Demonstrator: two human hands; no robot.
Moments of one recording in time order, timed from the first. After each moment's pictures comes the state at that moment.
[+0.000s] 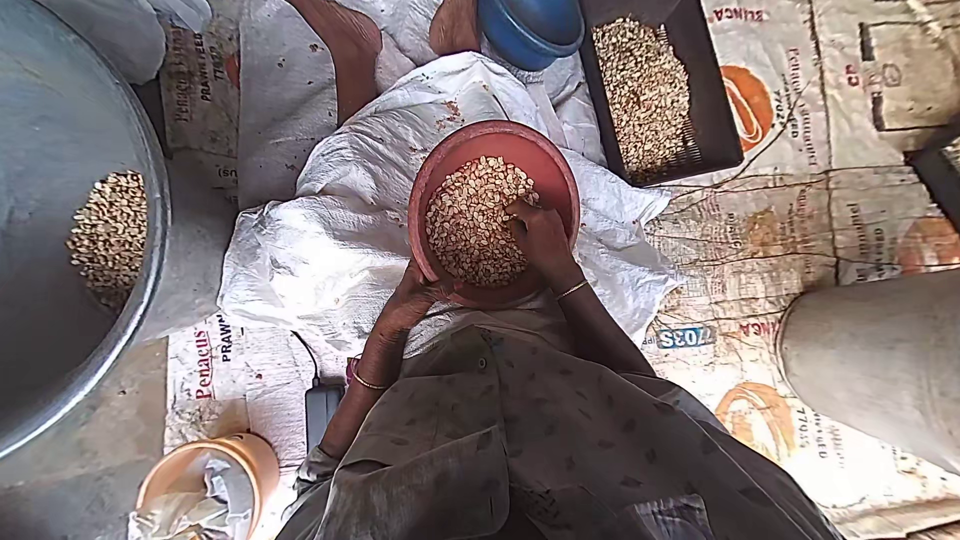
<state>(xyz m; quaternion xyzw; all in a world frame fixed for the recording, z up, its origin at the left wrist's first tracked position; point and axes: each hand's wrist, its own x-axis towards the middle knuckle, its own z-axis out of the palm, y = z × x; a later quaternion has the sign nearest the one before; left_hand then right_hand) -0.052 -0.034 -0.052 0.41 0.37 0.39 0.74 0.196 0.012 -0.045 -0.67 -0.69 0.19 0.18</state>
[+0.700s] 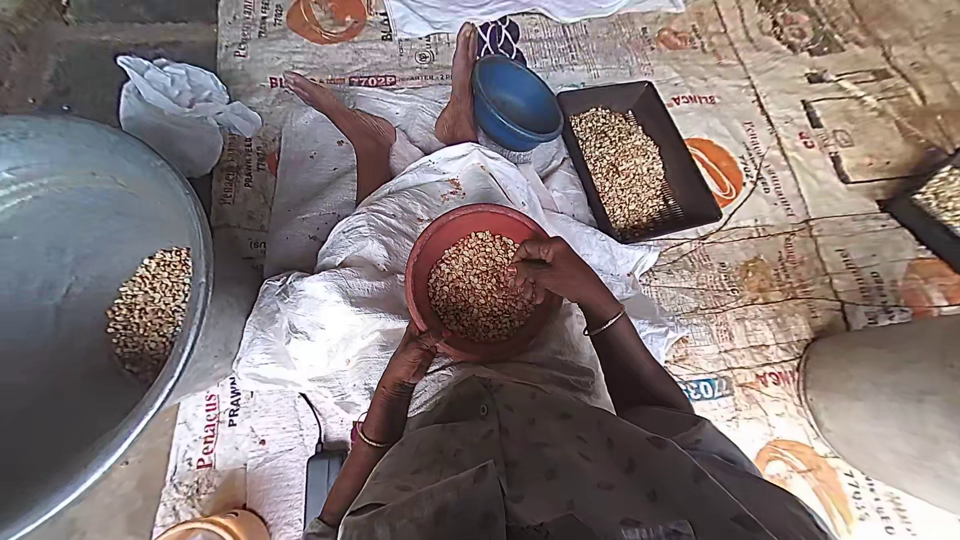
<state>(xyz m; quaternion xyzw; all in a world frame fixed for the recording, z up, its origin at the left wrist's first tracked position) -0.050 -0.023 -0.062 0.25 0.41 0.44 0.76 0.227 0.032 0.019 -0.53 -0.59 0.54 0.29</state>
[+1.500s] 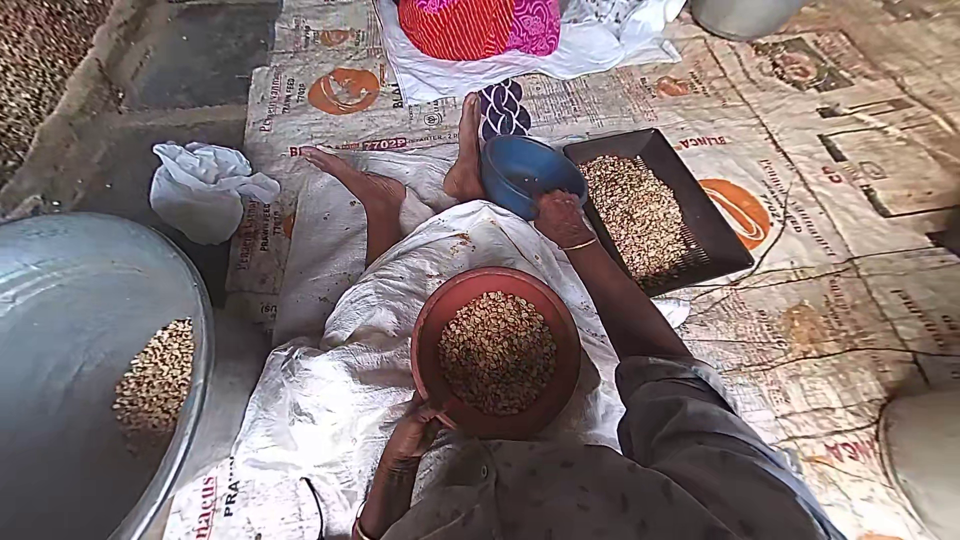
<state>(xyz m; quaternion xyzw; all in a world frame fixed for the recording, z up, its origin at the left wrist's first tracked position) -0.061 -0.005 -0.085 0.17 0.42 0.46 0.77 0.274 0.262 -0.036 -0.71 -0.70 0.05 0.07</state>
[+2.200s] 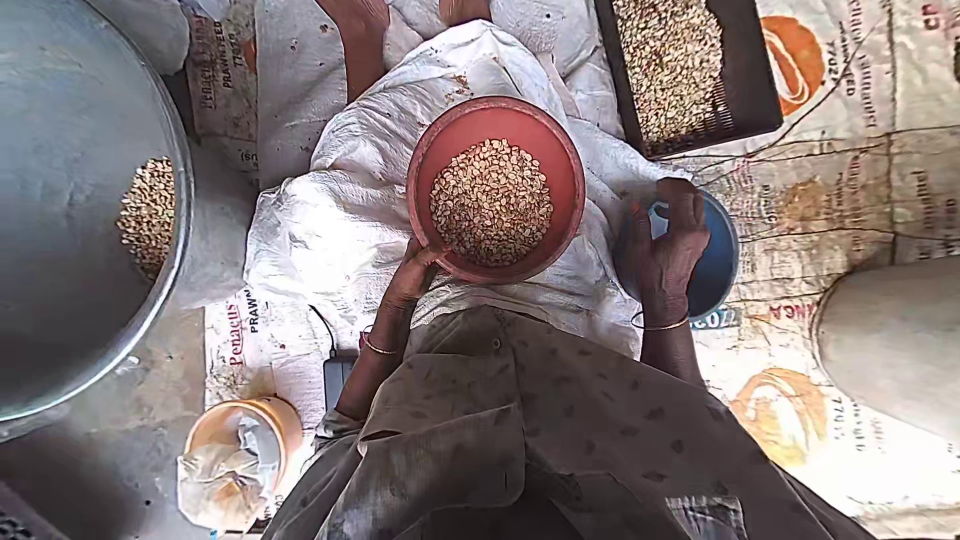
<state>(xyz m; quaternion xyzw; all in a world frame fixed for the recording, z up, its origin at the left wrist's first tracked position) -0.051 -0.035 -0.076 0.36 0.39 0.45 0.72 0.298 -0.088 -0.016 -0.73 -0.60 0.05 0.32</state>
